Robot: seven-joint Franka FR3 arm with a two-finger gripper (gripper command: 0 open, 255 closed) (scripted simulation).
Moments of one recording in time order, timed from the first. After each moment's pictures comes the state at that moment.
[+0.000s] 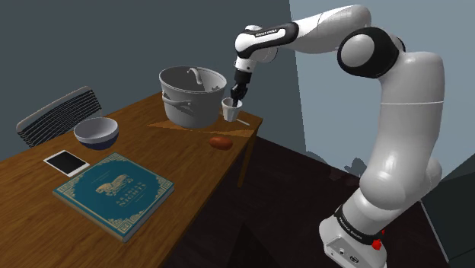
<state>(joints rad) -0.21 0.50 0.16 -1.53 0.11 1.90 -0.41</state>
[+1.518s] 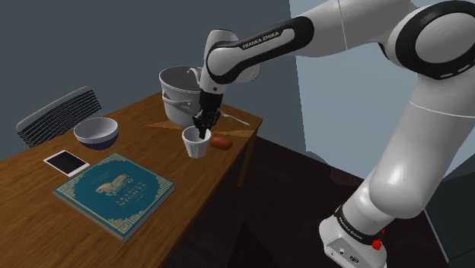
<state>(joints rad) 0.06 0.20 0.34 -2.00 0.18 2.15 -0.01</state>
